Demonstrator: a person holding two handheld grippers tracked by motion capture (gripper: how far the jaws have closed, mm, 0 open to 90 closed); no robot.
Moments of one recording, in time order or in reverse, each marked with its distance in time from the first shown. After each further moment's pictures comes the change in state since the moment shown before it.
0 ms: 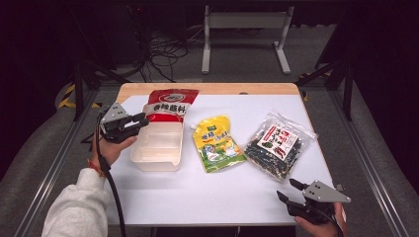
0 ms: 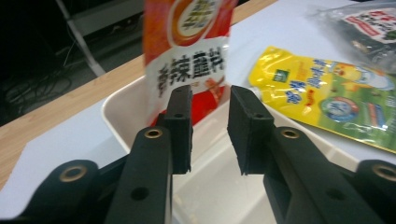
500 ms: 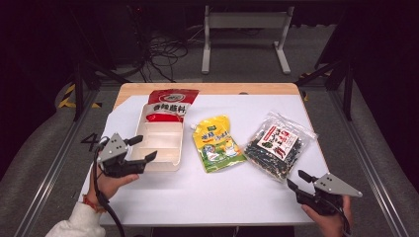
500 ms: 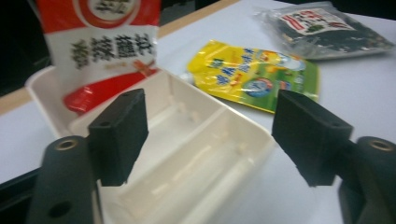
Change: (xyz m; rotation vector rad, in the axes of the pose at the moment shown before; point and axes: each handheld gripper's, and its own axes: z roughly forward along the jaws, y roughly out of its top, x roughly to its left) left arm -0.076 -0.033 -0.036 -0.035 -0.062 0.001; right arm -0.026 0.001 -0.001 -0.062 -0.091 0.051
